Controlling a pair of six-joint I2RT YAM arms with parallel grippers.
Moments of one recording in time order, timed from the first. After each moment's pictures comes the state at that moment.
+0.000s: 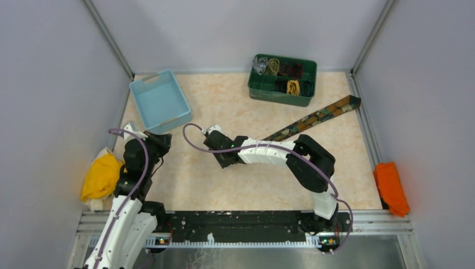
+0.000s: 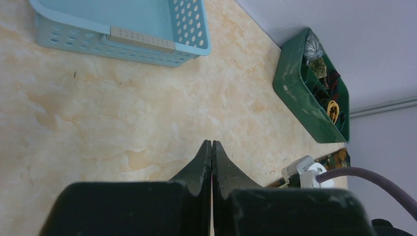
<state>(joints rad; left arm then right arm) -0.14 0.55 0.46 -0.17 -0.12 -0.80 1.07 1.92 1.33 -0.43 0.26 0.33</state>
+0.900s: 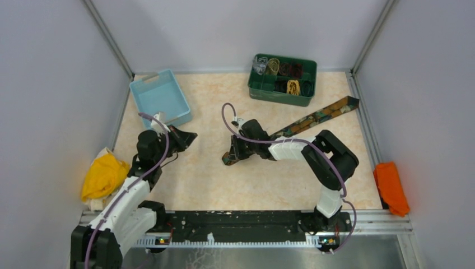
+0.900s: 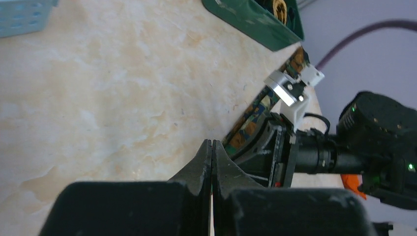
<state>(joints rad) -0.18 0.85 0.39 0.22 0.31 -0.68 0.79 1.78 0.92 0.13 -0.31 0.50</state>
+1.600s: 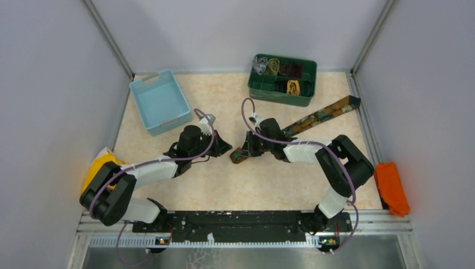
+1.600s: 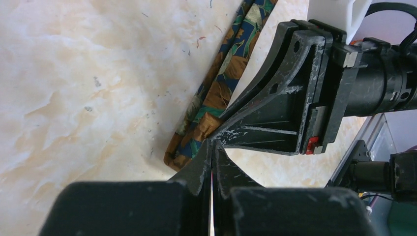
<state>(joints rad) -0.60 1.35 0.51 0.44 0.26 -0.57 0.64 1.65 0.76 0.25 -0.39 0.55</state>
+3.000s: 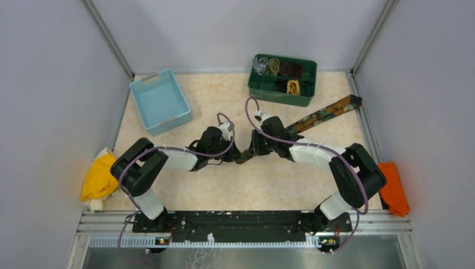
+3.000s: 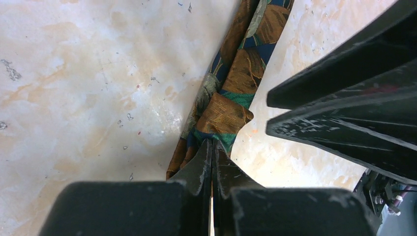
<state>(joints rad) -0.71 1.71 0.65 0.48 0.26 -0.55 0.63 1.54 0.77 0.01 -0.20 0.45</state>
